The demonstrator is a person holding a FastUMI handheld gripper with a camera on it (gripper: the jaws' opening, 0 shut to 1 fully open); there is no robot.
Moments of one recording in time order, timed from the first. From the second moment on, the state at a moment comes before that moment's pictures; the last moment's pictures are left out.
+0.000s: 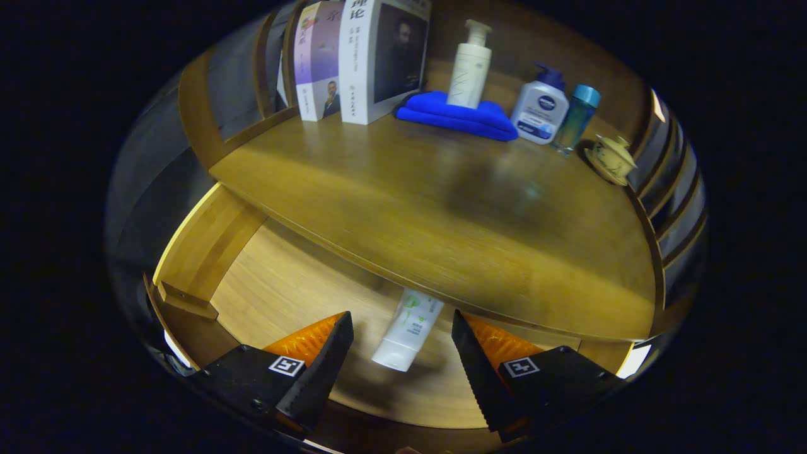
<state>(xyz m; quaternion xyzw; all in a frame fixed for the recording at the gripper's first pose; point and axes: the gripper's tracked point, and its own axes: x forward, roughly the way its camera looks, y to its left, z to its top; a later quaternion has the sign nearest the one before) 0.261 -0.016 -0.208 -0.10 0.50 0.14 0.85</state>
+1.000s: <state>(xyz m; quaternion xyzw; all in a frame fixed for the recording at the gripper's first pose) 0.238 -0.012 -0.240 -0.08 0.60 0.08 0.79</state>
